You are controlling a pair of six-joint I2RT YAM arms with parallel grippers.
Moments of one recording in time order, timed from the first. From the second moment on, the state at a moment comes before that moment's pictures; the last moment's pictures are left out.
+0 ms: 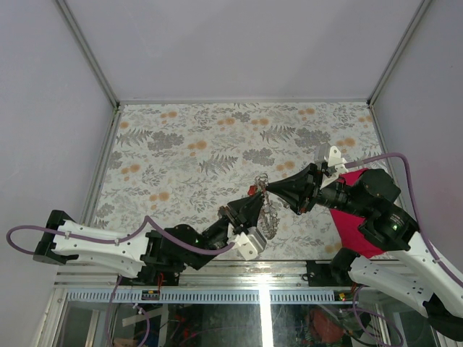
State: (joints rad) left arm -1.66 1.05 0.88 0.41 -0.69 0.77; right arm 0.83 0.69 1.00 -0.22 -0.43 0.14
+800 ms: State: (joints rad) left arm -1.66 1.07 0.90 0.41 -0.69 0.77; right arm 0.83 0.69 1.00 -0.21 -0.44 0.16
